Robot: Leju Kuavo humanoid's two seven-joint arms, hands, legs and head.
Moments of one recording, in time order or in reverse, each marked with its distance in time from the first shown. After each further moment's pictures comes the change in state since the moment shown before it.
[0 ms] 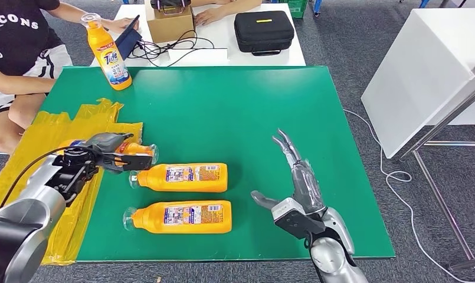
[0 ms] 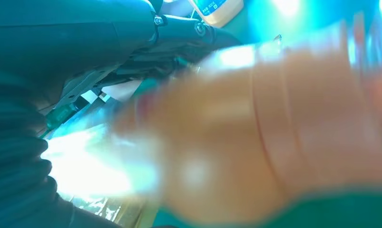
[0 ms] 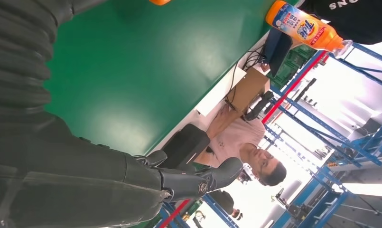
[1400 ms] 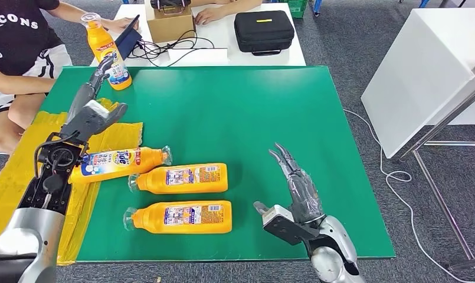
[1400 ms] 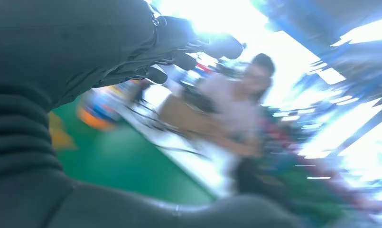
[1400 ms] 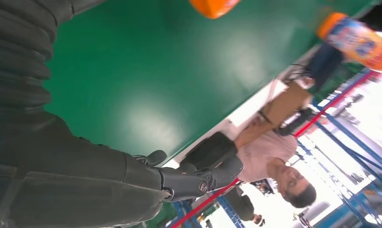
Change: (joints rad) left arm 0.260 -0.061 0.366 -0.693 0.881 0.022 -0.443; right arm 0.036 -0.024 0.006 0.013 0.176 0.013 0.091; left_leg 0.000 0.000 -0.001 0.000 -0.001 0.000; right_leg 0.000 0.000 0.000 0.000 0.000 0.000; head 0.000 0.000
